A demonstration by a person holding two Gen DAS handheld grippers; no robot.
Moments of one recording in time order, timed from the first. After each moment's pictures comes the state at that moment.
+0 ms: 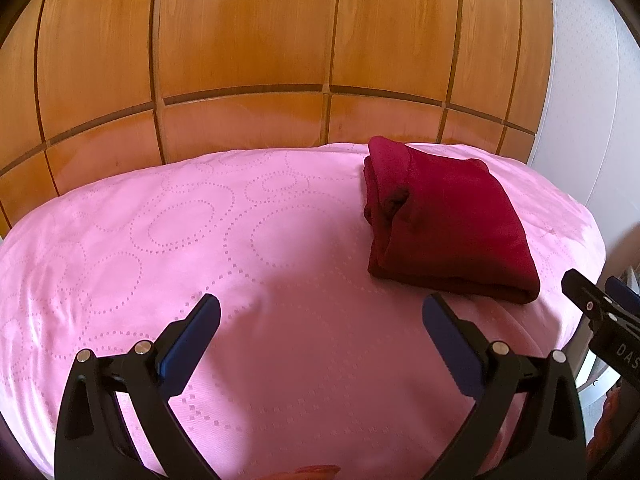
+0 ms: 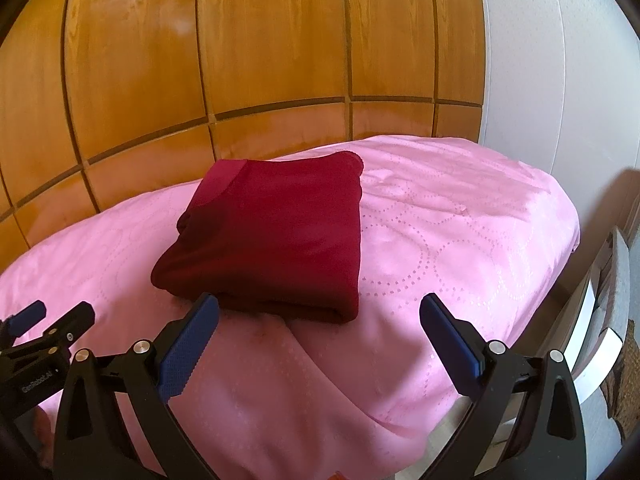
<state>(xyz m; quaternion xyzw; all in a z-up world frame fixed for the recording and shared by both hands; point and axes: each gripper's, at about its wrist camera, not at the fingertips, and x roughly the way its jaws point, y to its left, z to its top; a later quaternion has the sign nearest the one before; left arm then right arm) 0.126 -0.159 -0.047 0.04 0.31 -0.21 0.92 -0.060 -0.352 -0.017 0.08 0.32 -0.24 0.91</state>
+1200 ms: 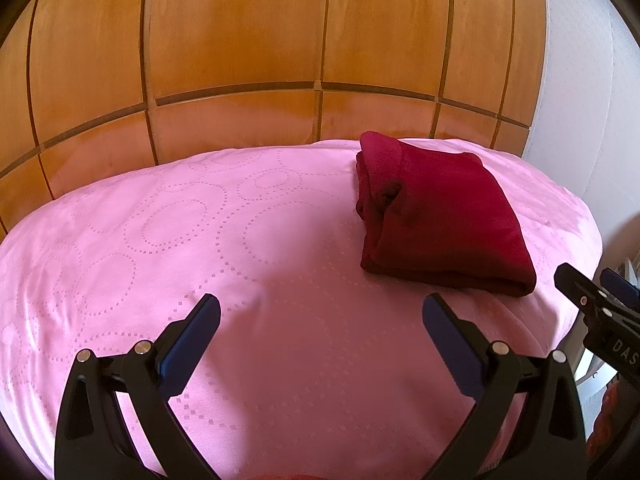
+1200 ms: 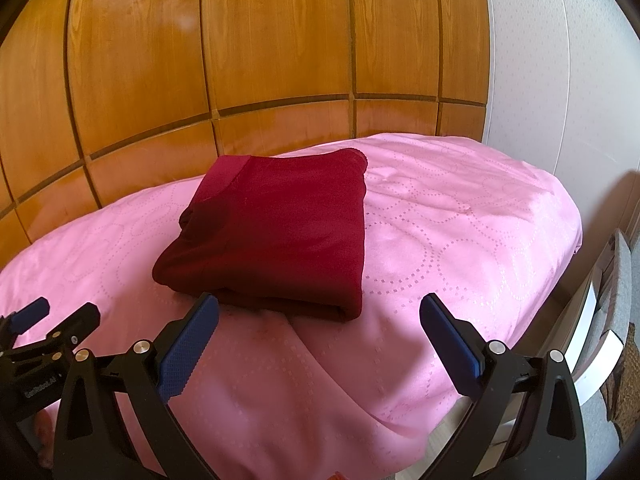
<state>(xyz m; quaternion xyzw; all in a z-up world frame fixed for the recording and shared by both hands) 0.125 -0.160 -0.048 0.05 0.32 -0.23 0.92 -0.059 -0.350 -0.017 0.07 0.32 -0.23 0.91</state>
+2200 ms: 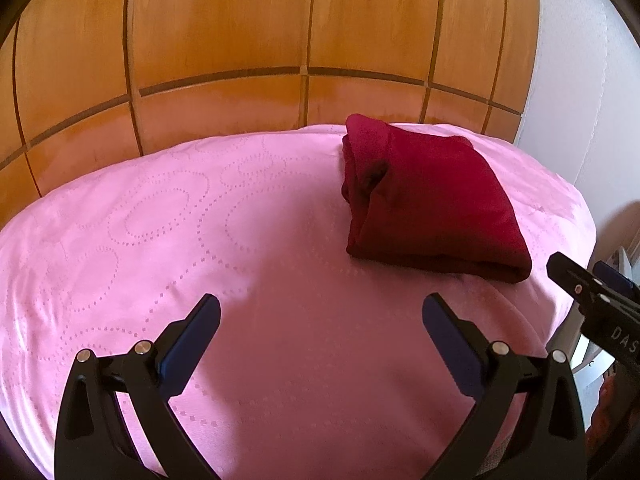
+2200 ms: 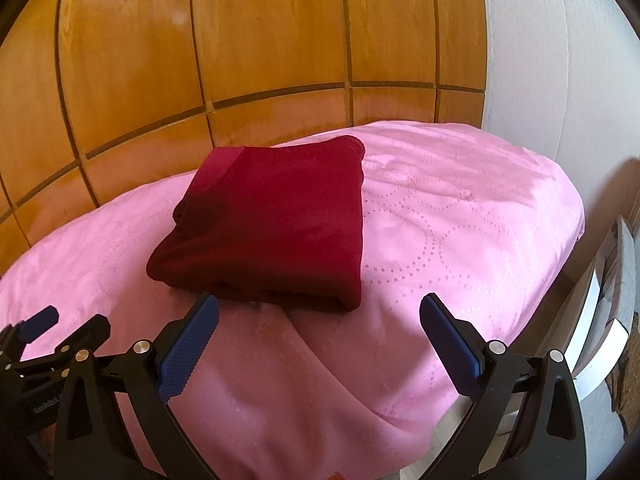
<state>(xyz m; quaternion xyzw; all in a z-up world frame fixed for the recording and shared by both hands) 0.128 -0.166 -0.059 0.06 0.34 -0.25 0.91 -0.055 -0.358 -0.025 0.09 0.34 -0.23 0.91</state>
